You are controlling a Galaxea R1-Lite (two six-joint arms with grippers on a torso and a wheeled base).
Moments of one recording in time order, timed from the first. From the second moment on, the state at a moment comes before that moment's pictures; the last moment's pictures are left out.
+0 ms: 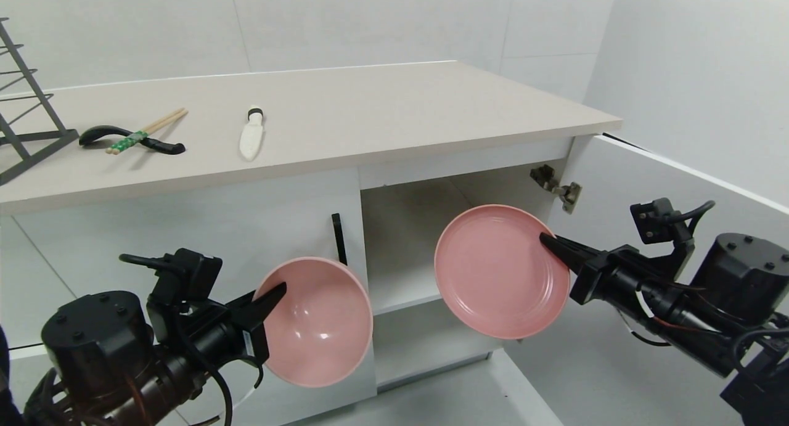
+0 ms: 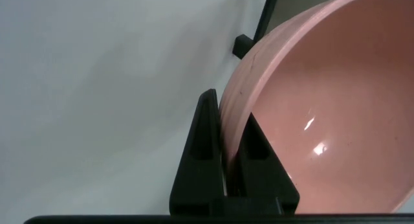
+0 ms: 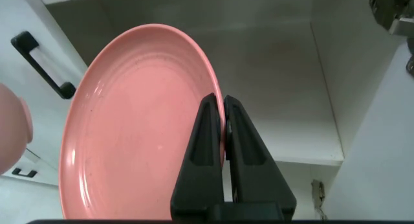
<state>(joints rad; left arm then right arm) -0.46 1.78 -0.03 -1.57 0.00 -0.09 0.34 1.88 -0.24 -1.57 0.21 0.18</state>
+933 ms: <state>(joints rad) -0.58 1.77 -0.01 -1.57 0.01 -0.07 0.35 2.11 -0.25 -1.57 0.21 0.18</state>
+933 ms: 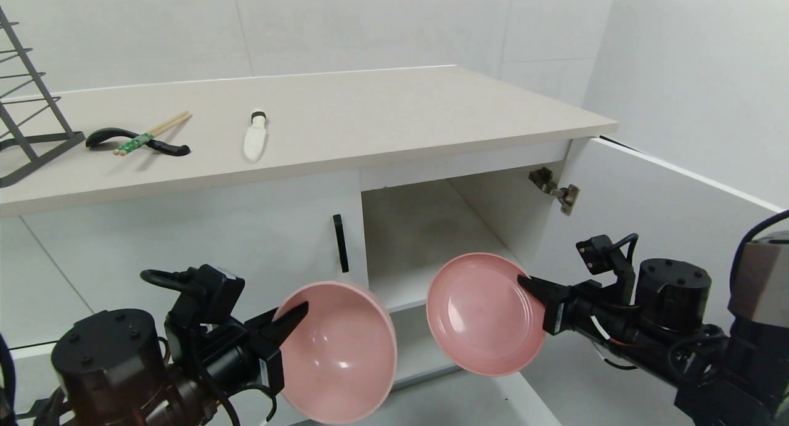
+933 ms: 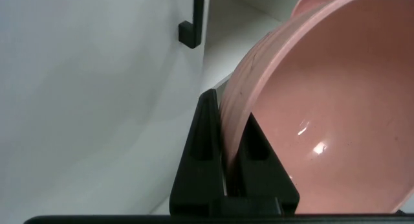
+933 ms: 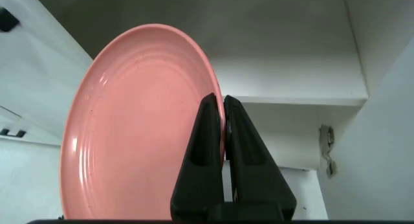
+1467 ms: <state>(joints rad) -0.60 1.72 0.00 -1.57 0.00 -0.08 0.40 2.15 -0.25 -1.57 0.21 0.18</state>
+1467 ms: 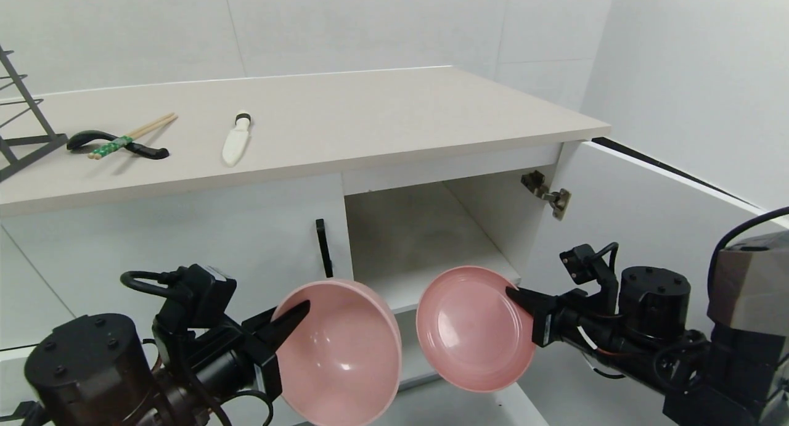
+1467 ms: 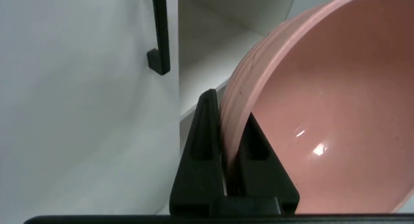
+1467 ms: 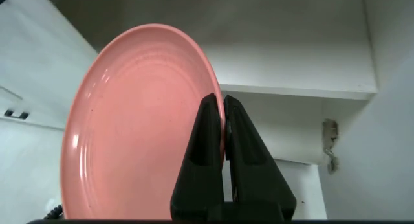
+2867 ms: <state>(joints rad) -0.67 1.72 0.00 -1.57 0.01 -0.08 0.34 2.30 -0.40 -1.57 0.21 0.14</state>
